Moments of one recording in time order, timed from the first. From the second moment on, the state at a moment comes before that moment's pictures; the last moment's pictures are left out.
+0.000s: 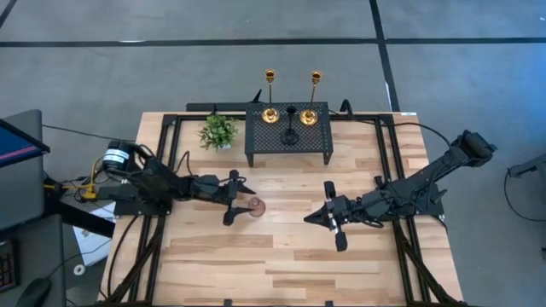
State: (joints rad) left arm -0.08 1.45 0.23 1.07 0.00 0.04; right arm 0.51 1.20 0.68 0.35 0.37 0.18
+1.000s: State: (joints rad) left arm -0.08 1.55 0.31 1.08 0.01 -0.04; right arm 0.51 1.20 0.68 0.35 0.37 0.18
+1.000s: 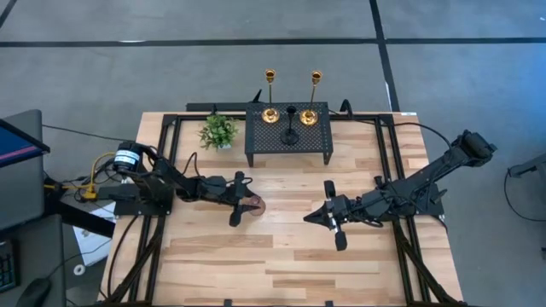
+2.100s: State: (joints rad) left arm -0.08 1.38 0.34 0.86 0.01 -0.17; right arm 0.51 1.20 0.68 0.35 0.37 0.18
